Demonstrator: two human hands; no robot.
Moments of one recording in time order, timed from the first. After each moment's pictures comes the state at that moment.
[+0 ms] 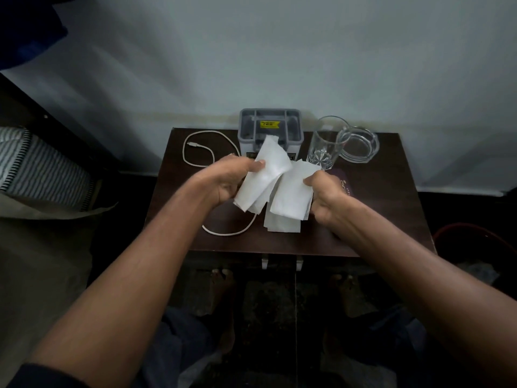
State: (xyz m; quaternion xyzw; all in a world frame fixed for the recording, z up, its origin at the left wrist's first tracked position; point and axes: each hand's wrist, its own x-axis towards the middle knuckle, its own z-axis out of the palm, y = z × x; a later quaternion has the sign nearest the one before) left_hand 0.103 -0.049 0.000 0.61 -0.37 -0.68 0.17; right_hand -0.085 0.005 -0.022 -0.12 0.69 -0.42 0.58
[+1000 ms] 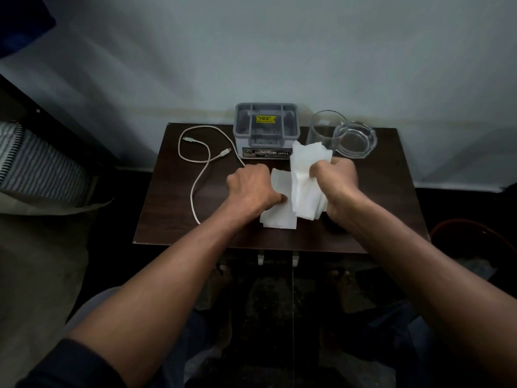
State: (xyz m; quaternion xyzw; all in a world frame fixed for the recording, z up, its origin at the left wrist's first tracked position) left_hand 0.047 -0.017 -0.022 0.67 -0.72 -0.18 -0.07; right_hand -0.105 0.012 -0.009 -0.26 0.75 -0.40 0.45
